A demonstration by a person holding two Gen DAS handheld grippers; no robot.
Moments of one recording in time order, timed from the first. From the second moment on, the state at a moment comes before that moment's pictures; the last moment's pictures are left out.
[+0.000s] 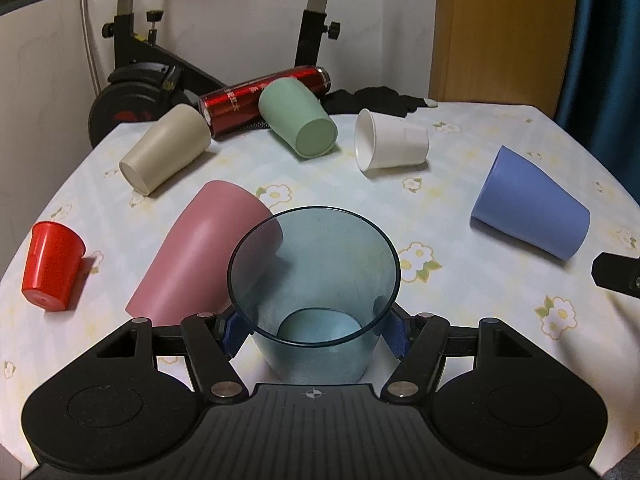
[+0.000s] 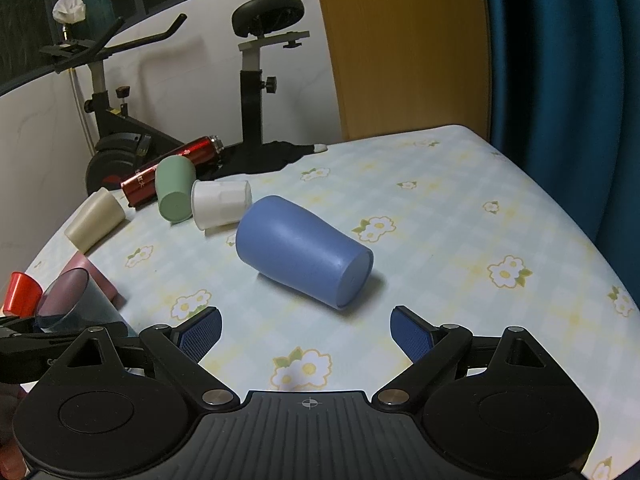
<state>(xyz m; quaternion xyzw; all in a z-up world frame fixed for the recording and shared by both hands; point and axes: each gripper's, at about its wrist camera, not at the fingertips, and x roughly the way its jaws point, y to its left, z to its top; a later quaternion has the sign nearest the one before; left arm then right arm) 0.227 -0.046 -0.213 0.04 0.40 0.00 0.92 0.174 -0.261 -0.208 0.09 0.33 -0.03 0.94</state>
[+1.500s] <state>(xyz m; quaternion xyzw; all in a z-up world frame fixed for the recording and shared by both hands) 0.176 -0.006 -0.087 -0.04 0.35 -0.01 0.93 0.129 -0.235 -0.102 0.09 0.25 0.02 0.96</state>
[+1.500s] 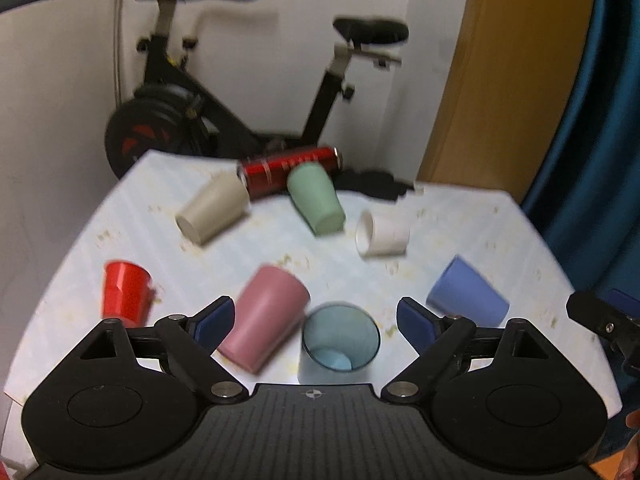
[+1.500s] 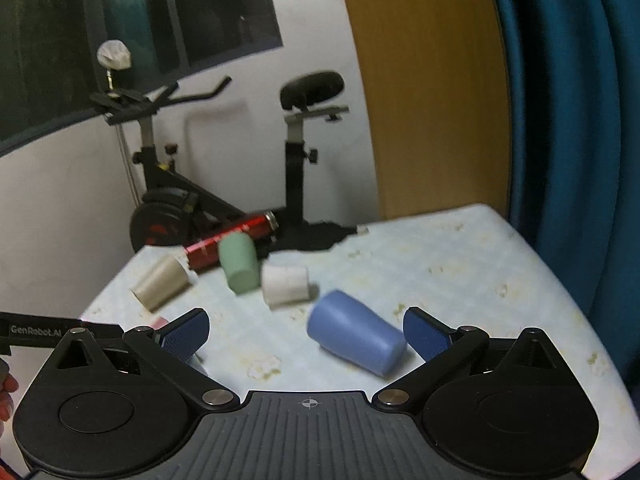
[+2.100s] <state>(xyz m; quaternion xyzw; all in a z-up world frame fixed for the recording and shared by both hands) 0.119 -0.019 -0.018 0.02 0.16 0.04 0.99 0.090 -0.214 -0.029 0.07 0.15 0.03 0.99</state>
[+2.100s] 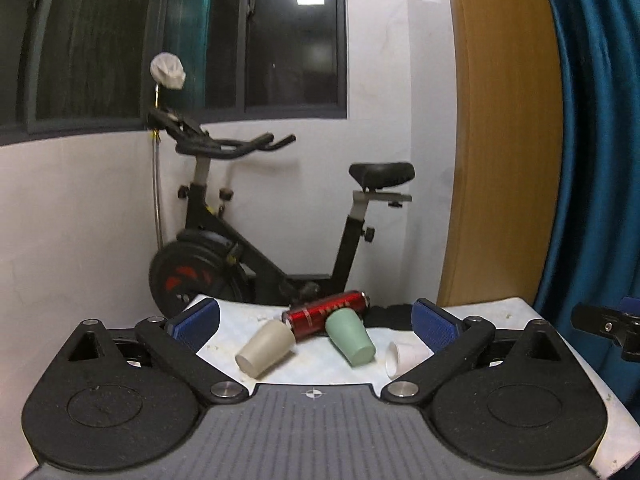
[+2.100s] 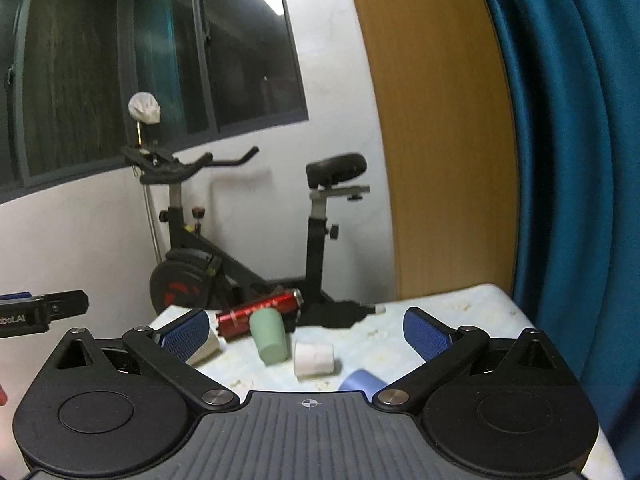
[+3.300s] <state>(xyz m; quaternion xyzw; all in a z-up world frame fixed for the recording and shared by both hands) 0.096 -0.010 -0.009 0.02 0.13 0.05 0.99 0.081 -0.208 -0.017 0.04 0.13 0.00 0.99</state>
